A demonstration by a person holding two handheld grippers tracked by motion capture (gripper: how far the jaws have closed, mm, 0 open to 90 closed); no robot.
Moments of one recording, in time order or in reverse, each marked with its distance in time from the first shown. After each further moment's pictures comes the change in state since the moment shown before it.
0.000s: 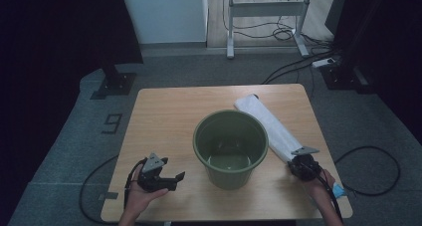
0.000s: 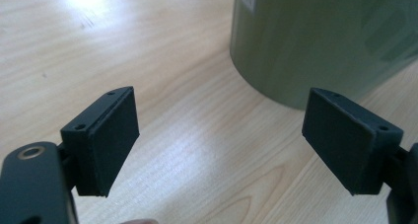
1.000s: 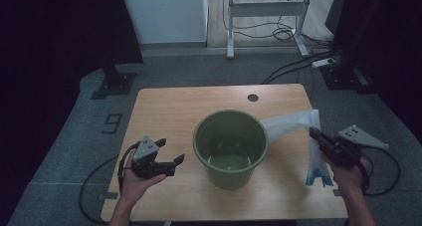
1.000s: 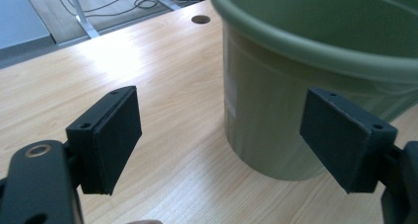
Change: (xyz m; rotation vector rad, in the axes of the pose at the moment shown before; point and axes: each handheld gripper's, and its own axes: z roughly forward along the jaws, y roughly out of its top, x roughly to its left) left arm -0.015 0.068 -0.042 -0.126 0.022 0.070; right arm -0.039 0.050 -0.142 -0.612 0.127 0.128
